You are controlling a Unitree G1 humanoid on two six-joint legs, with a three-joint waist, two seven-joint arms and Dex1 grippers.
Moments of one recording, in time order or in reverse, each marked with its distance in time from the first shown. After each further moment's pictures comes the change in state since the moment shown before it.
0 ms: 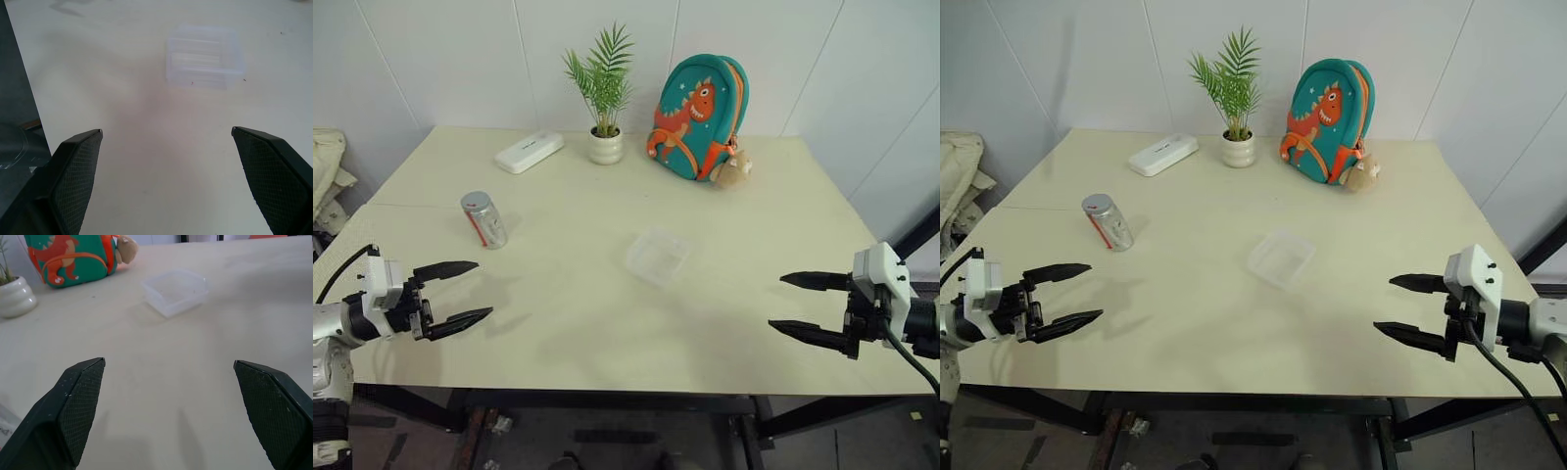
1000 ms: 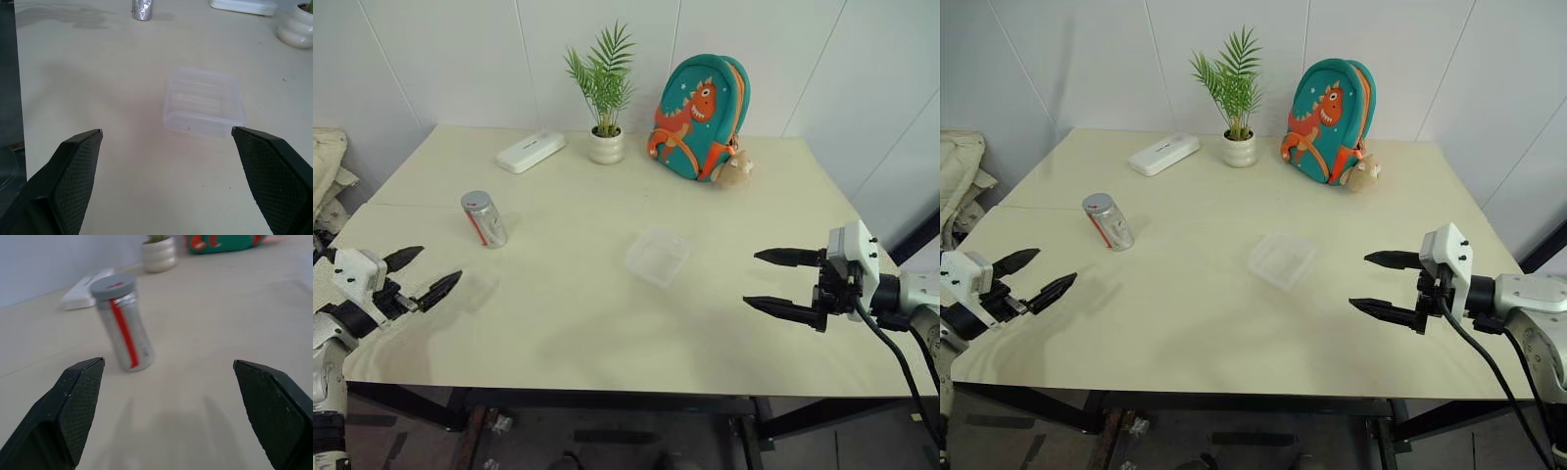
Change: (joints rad) left arm 0.044 -0.045 0.071 0.051 0.134 0.034 0.584; right arm -0.224 0.076 0.167 0.099 -0.024 -0.063 0.003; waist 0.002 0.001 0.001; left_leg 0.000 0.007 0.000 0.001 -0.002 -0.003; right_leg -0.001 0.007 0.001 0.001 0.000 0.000
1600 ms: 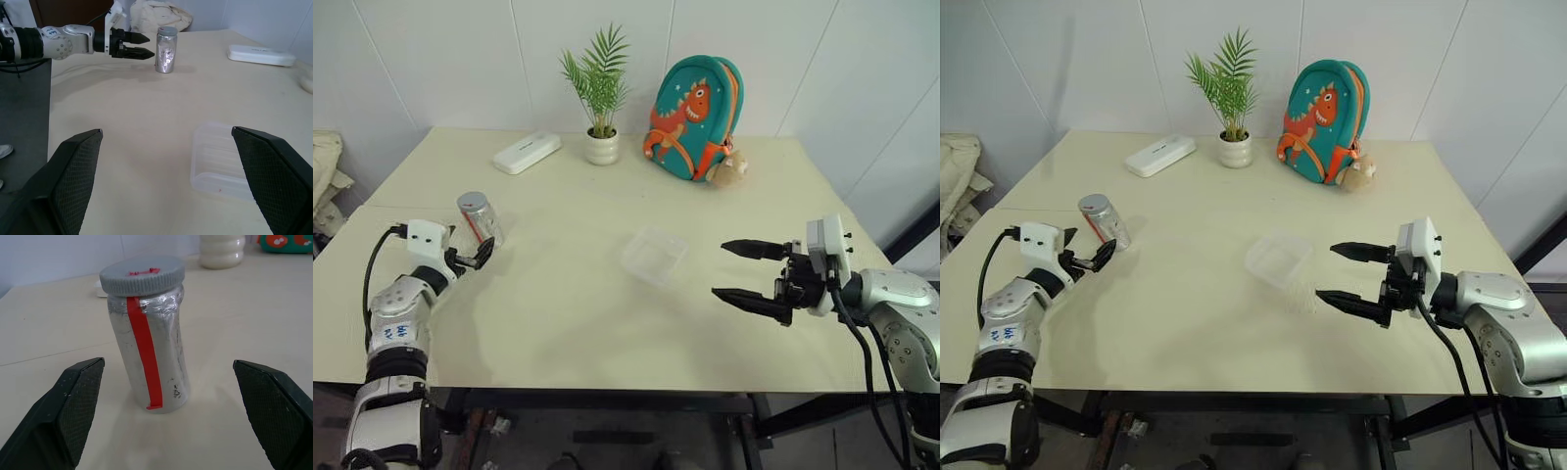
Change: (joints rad) left arm -0.414 -0.162 -0.166 0.437 0.202 -0.115 0.323; right arm -0.082 0.156 0.059 -0.043 0.068 0.012 -0.040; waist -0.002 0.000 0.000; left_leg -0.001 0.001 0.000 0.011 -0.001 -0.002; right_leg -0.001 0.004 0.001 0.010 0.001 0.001
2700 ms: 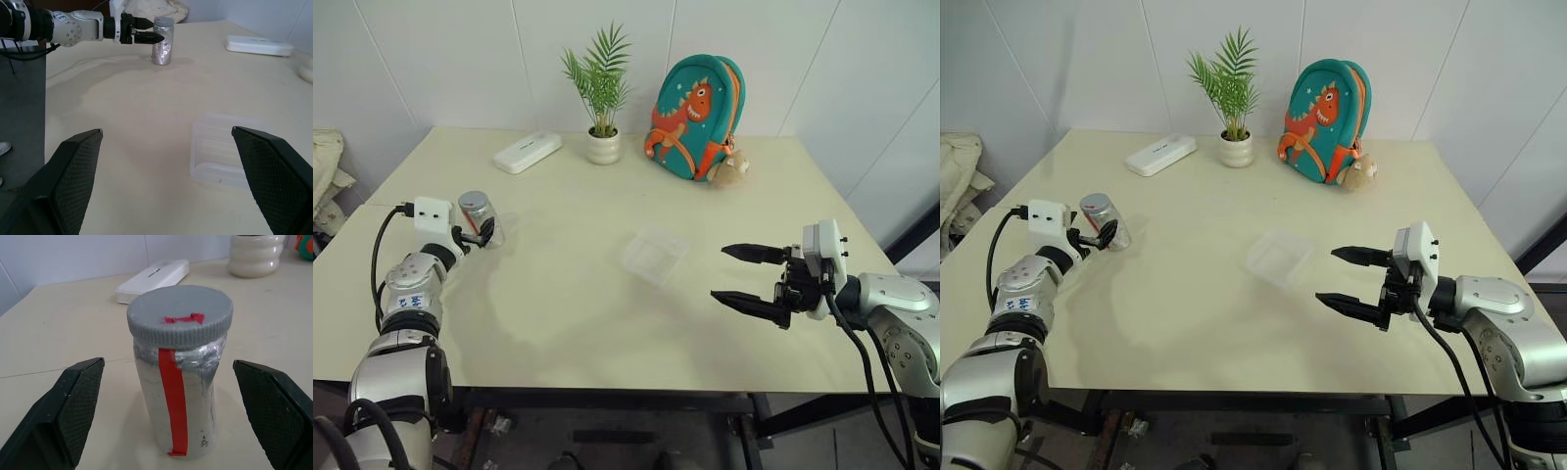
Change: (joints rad) left arm -0.284 0.013 -0.027 0.378 0.083 -0.104 0.094; right arm 0.026 -0.013 0.000 -0.014 -0.002 0.011 -0.031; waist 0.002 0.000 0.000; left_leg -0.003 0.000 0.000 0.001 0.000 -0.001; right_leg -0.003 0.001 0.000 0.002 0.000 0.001
